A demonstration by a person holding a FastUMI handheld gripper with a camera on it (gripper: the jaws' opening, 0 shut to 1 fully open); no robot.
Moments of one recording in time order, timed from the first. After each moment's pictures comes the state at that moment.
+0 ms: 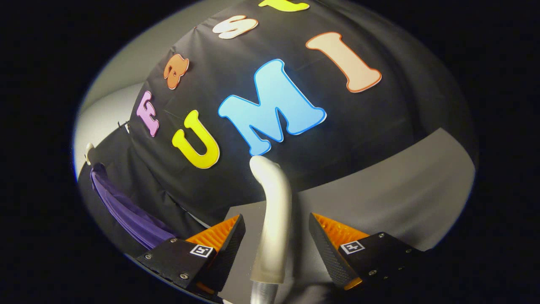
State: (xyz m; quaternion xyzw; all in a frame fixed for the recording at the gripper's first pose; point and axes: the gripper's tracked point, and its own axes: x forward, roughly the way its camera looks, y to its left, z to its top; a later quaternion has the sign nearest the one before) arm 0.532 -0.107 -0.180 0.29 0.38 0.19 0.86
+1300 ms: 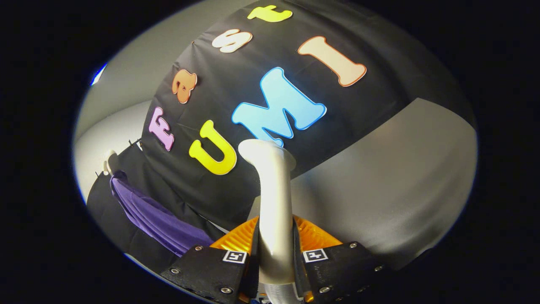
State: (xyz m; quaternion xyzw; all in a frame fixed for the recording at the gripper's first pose) arm 0.438 -0.090 -0.137 0.33 0.31 0.18 0.87
